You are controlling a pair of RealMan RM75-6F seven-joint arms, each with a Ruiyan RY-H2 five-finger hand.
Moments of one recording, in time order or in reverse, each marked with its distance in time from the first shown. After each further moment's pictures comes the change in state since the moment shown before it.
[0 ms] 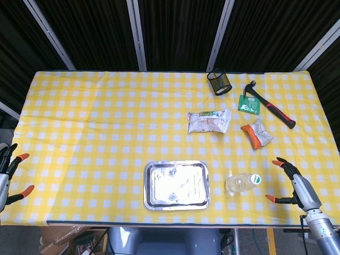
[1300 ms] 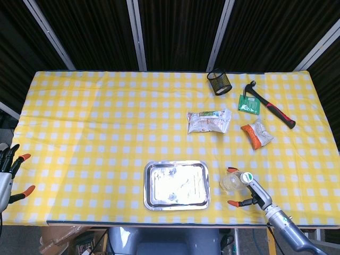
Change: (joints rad) left arm -0.010 -0.009 -0.003 -0.009 -0.044 -0.045 0.049; right arm 0.166 -0.336 -0.129 0.312 -0.181 -0.036 0.633
